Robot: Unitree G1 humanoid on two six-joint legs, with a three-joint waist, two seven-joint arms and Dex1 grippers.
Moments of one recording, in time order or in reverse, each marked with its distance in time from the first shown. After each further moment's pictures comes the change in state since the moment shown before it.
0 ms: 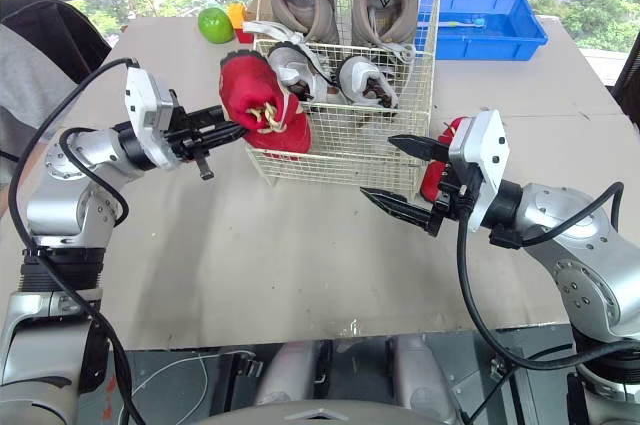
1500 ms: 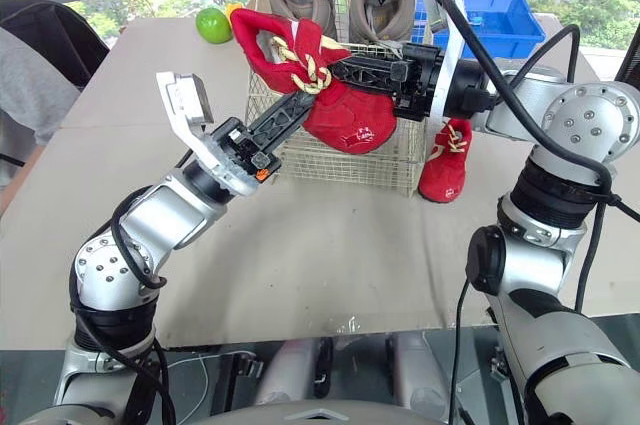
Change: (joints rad) left arm 0.131 -0.250 -0.051 -0.559 -1.095 0.422 1.072; right arm -0.748 0.396 -0.293 0.463 0.105 0.837 -0.222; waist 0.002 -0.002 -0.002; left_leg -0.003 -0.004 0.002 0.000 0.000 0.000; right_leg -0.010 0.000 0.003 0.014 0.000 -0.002
